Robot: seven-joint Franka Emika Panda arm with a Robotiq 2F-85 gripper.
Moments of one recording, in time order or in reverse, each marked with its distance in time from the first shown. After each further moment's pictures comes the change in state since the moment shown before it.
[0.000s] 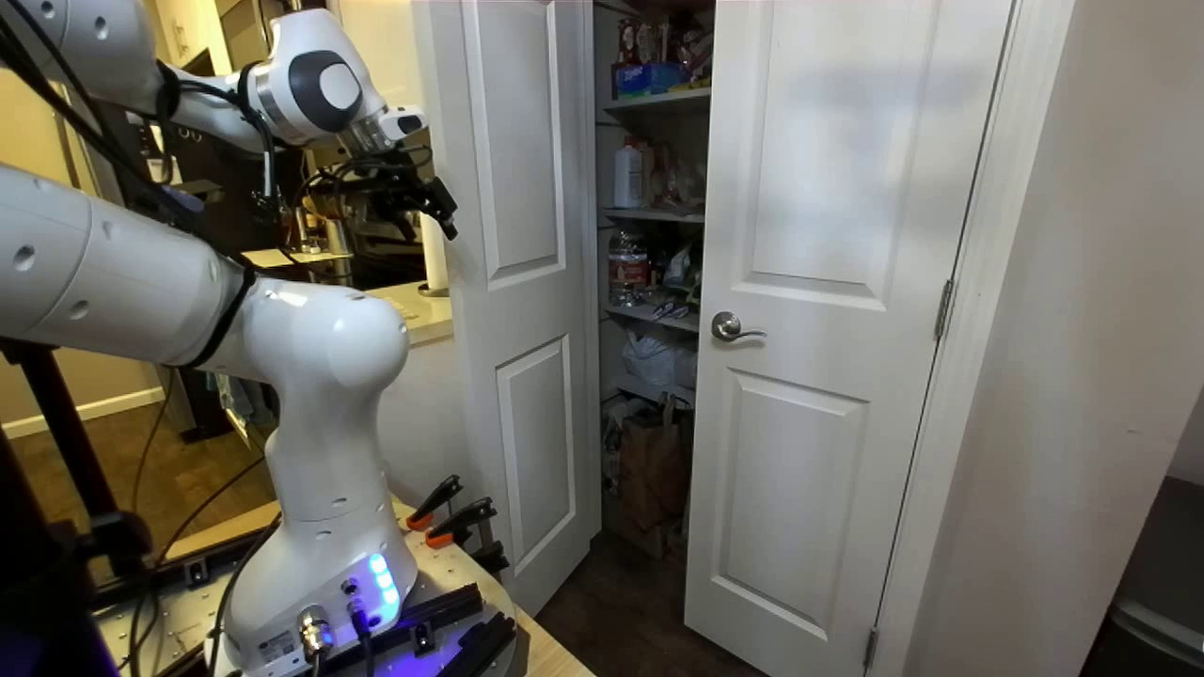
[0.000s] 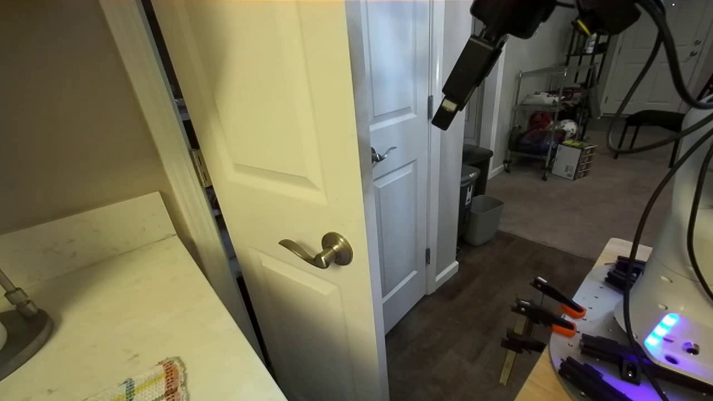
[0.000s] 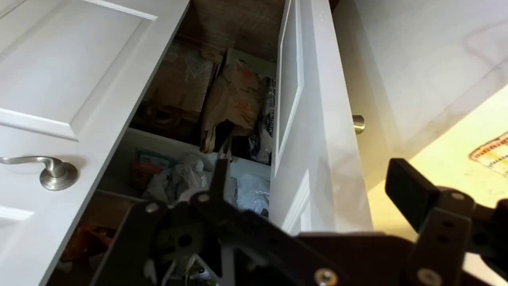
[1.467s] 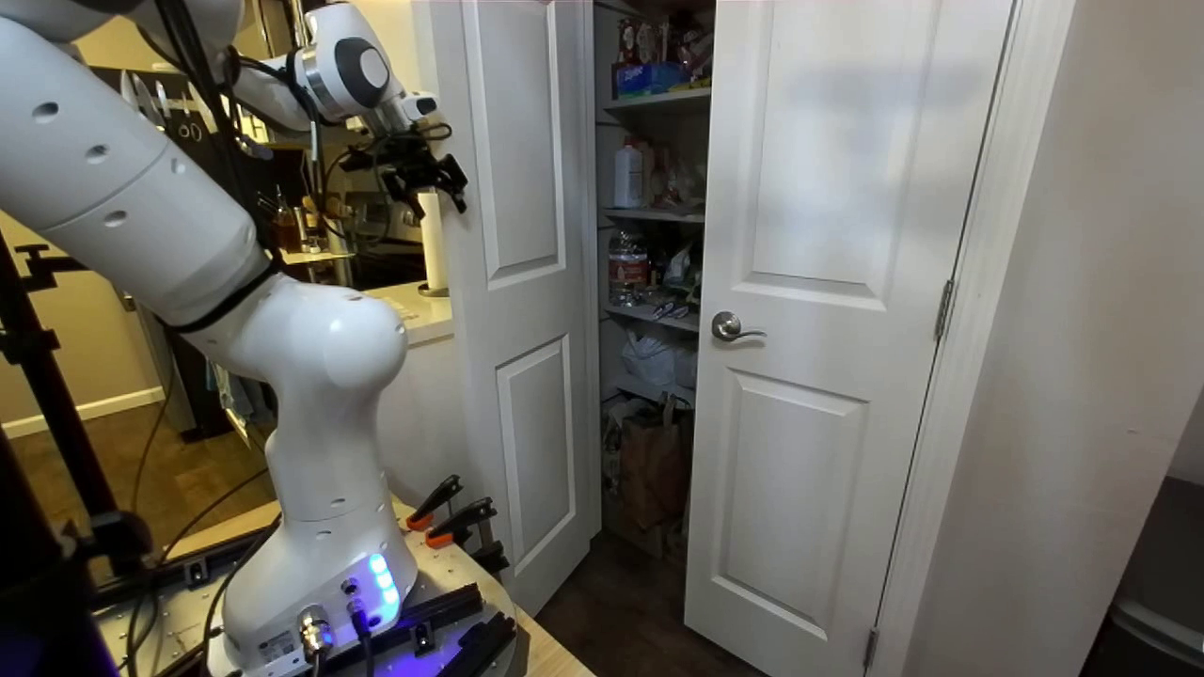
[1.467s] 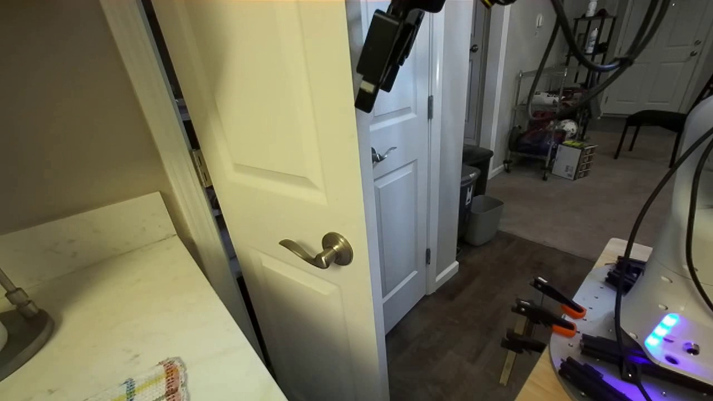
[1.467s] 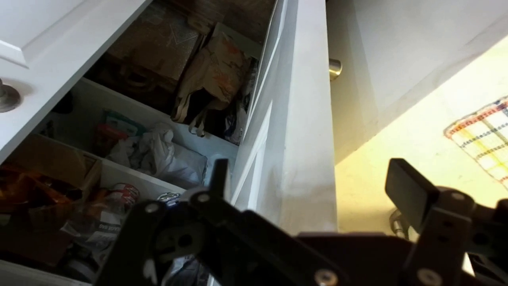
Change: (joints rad) arm -0.034 0.366 0.031 0.301 -0.136 0.051 -0.019
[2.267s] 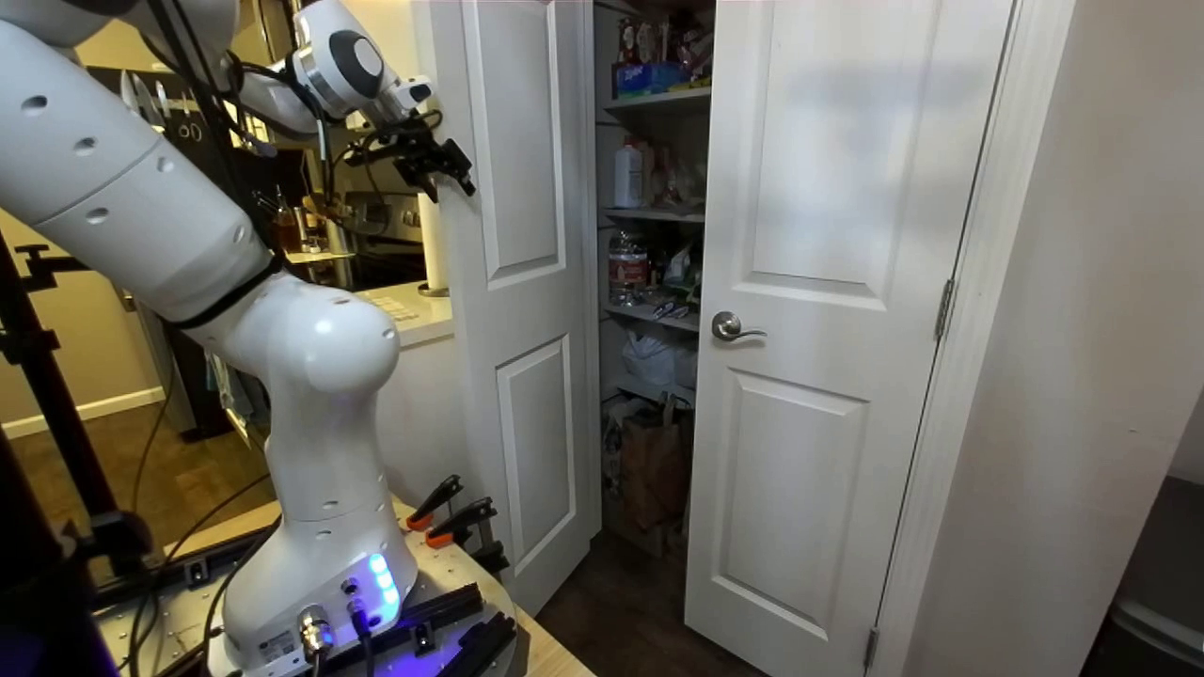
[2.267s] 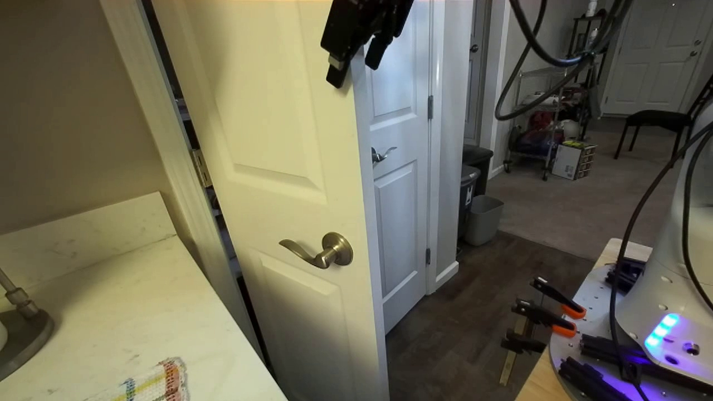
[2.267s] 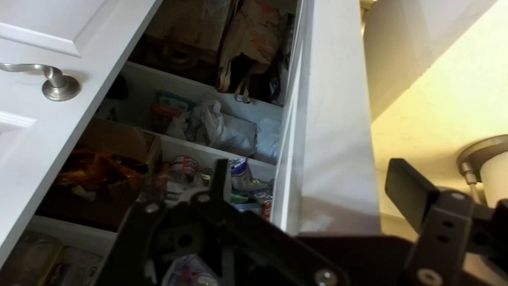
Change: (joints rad) arm -0.134 0.016 0.111 0.067 -0.119 0.047 0.252
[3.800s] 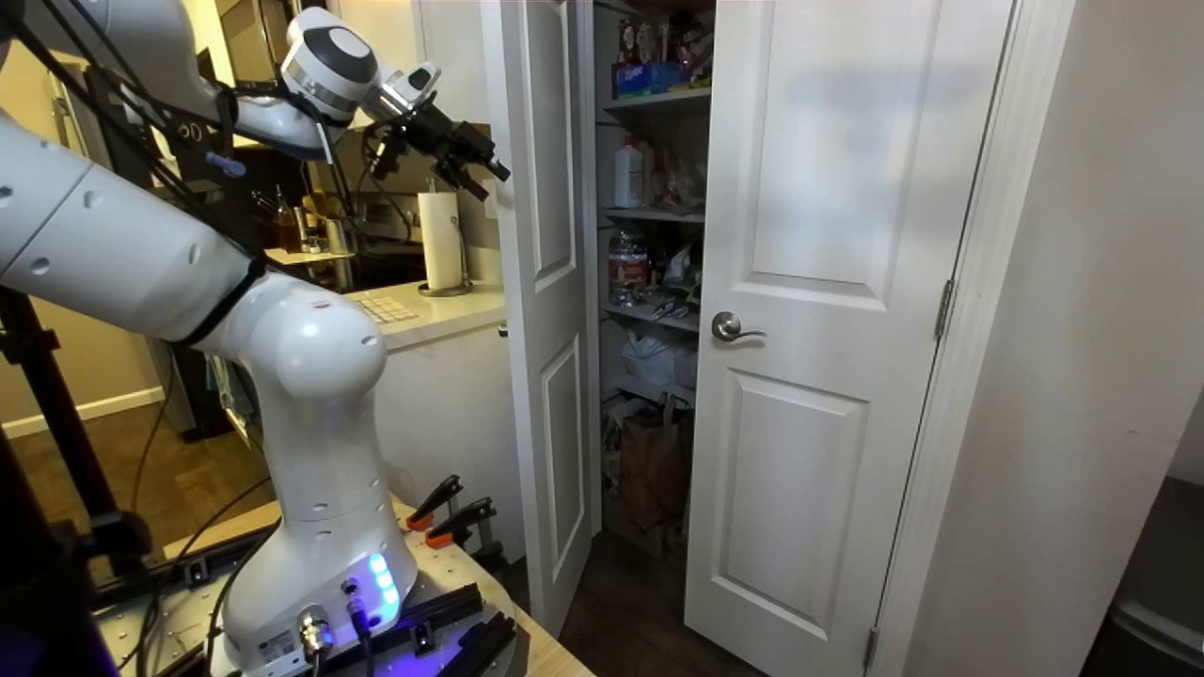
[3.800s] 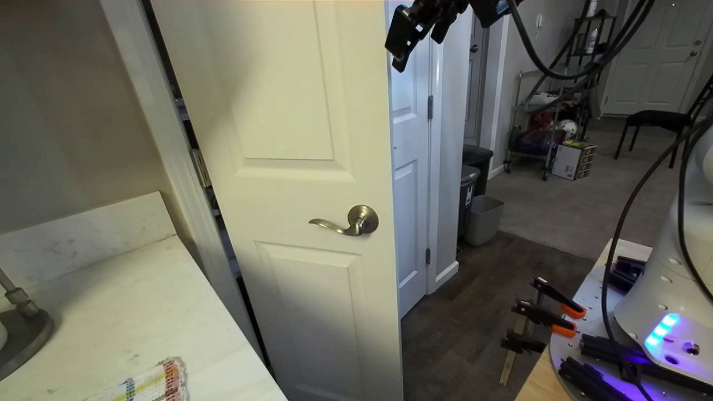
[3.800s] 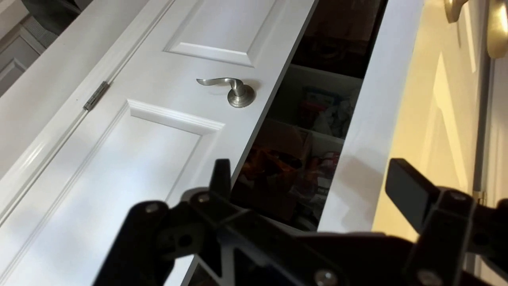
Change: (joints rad) arm -0.169 -0.229 0.047 -0.120 -0.220 -0.146 0.168
